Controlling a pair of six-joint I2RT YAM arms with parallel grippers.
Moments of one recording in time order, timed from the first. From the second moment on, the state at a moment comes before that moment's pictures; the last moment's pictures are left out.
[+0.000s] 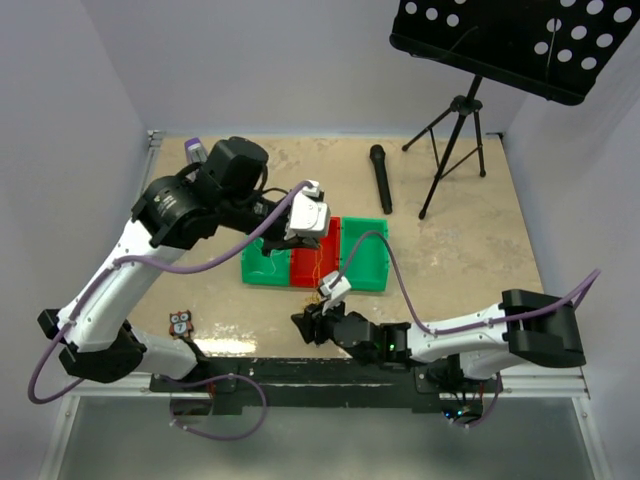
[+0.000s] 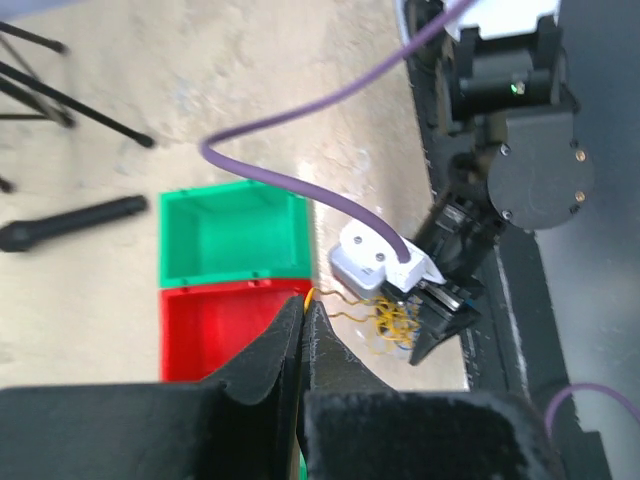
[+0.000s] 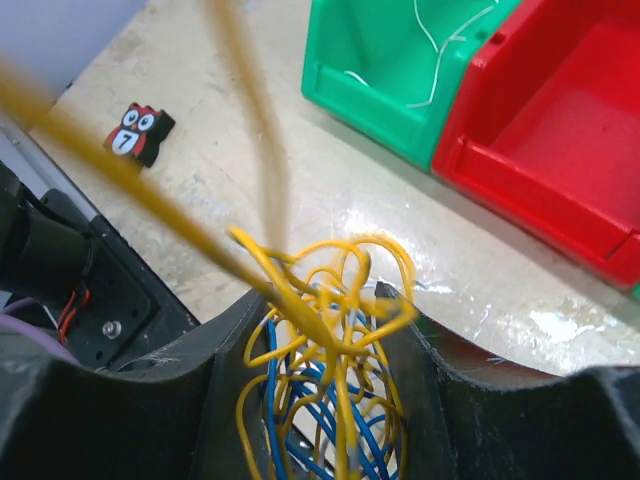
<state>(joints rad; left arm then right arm) -0.82 1.36 1.85 -1.20 0.64 0.65 1.47 1.35 0.52 0.51 0.64 0.55</state>
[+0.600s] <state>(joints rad) -0.82 1.15 1.91 -0.65 0.33 0.63 1.49 1.45 0.48 0.45 0.58 0.76</state>
